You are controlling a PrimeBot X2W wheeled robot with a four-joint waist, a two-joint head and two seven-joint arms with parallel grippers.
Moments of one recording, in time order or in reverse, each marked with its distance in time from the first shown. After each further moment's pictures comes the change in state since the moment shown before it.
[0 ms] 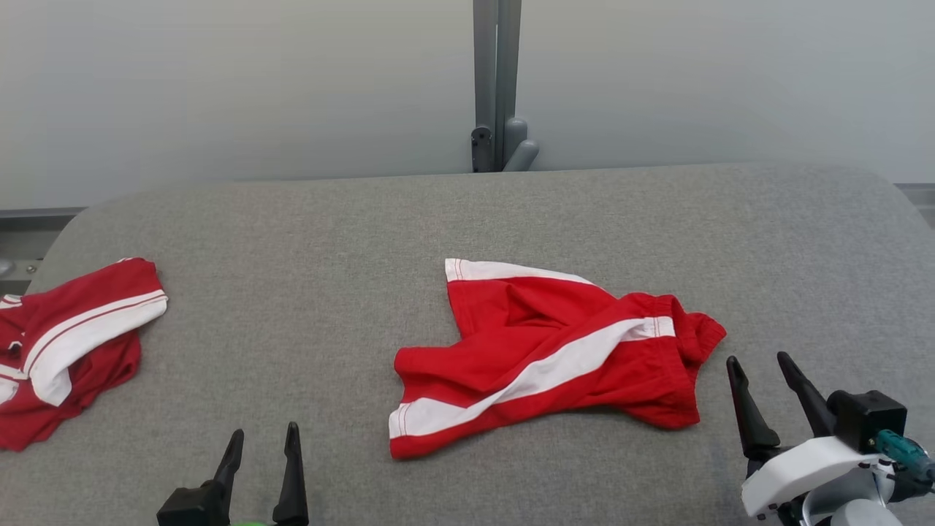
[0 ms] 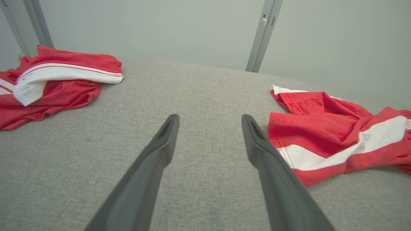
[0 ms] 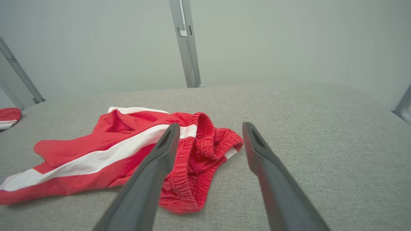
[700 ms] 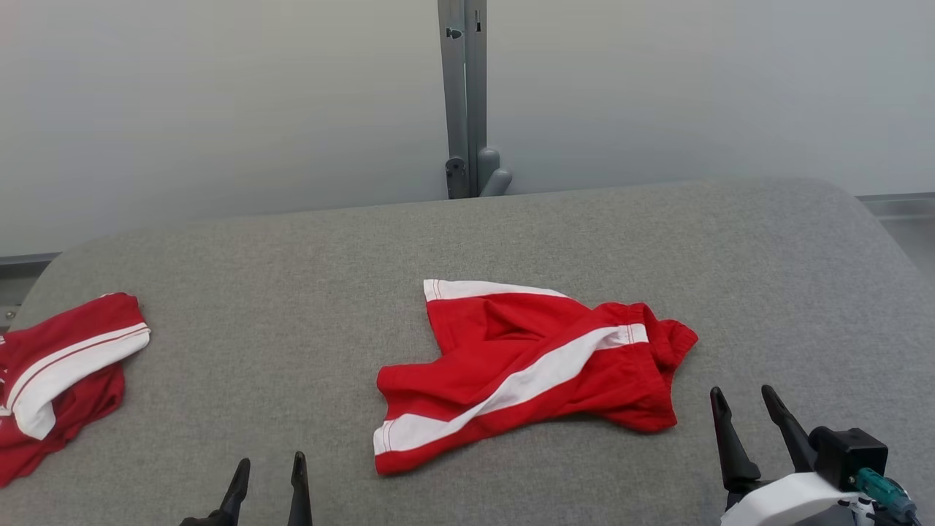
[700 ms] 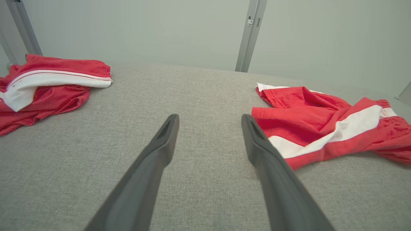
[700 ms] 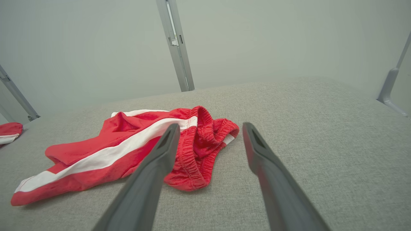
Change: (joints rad) left arm 0.084 0.000 -0.004 -0.046 0.019 0.013 0.000; right arm 0.101 0.122 -0.057 -0.067 -0.085 0.000 0.000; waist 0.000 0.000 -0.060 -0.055
